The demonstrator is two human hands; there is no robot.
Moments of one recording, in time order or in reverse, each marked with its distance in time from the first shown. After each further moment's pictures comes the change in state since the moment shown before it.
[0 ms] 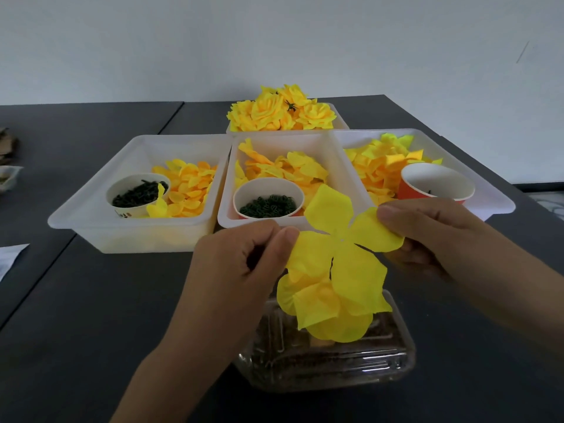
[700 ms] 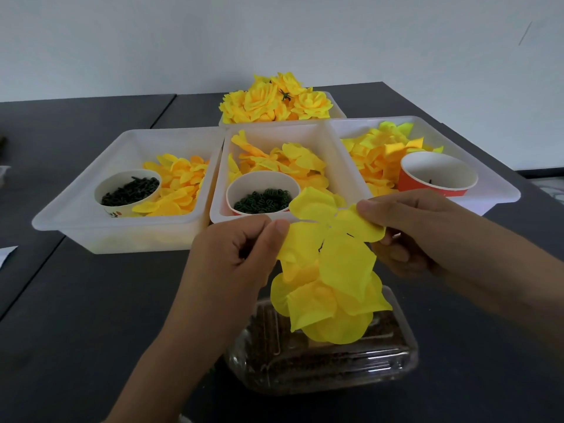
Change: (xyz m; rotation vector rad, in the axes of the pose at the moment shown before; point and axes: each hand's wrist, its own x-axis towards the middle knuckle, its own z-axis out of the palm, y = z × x) left_hand 0.008 -0.014 0.010 -0.145 -0.052 -0.074; right_hand 0.014 0.004 0.002 0.037 0.020 0.212
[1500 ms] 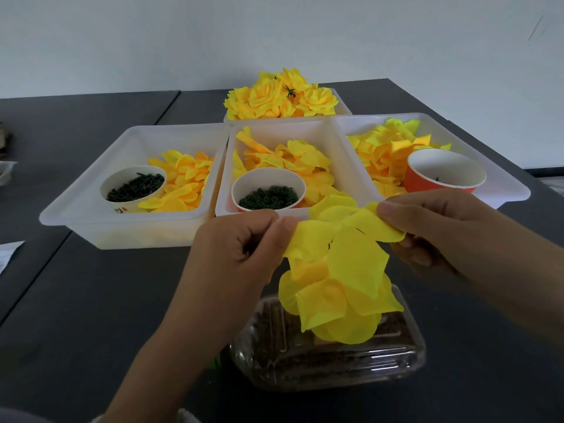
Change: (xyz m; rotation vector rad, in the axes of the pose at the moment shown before) left_hand 0.001 0.001 -0.006 0.006 -0.031 0.073; right_hand -0.011 -0.001 0.001 -0.067 0.001 -0.135
